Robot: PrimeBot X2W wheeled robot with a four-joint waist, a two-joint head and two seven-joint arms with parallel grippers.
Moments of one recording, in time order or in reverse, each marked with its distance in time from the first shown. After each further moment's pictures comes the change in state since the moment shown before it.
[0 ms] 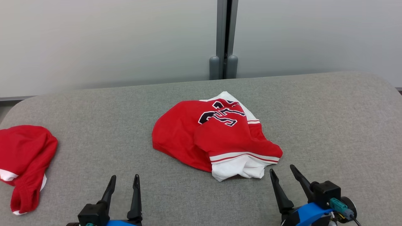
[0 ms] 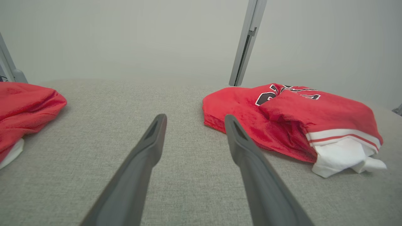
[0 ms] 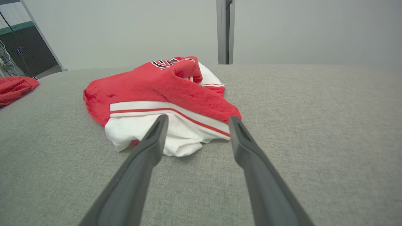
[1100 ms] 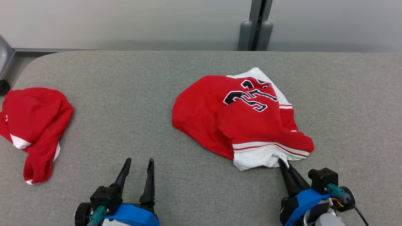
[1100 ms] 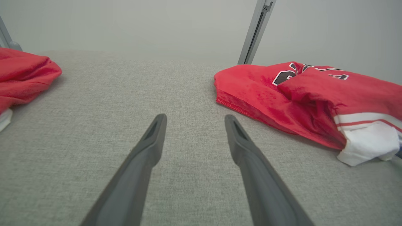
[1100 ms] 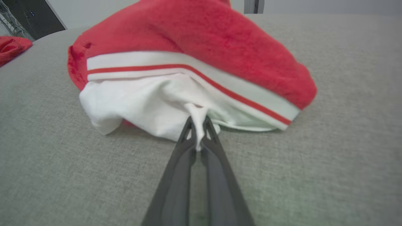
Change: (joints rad) left arm -0.095 -0.001 -0.088 0.033 -0.032 0.001 0.000; right arm -0.111 0.000 0.001 0.154 0.010 0.000 0.000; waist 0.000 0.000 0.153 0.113
